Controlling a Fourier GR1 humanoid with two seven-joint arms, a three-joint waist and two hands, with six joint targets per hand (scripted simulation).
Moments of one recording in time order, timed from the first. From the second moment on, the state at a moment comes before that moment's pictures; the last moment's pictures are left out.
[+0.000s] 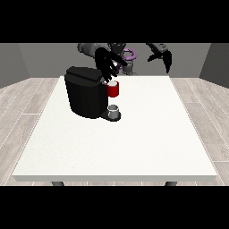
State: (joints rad) left arm -0.39 0.06 0.05 -1.39 -0.13 -0.28 -0.12; right arm -0.92 -0.36 -0.12 -1.09 0.20 -0.06 0.47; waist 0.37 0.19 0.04
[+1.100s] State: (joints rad) left arm -0.50 0.07 0.04 -1.42 -0.10 -0.33 -0.11; right arm -1.17 -0.28 -0.11 -1.08 0.18 -0.06 0.22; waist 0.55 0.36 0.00
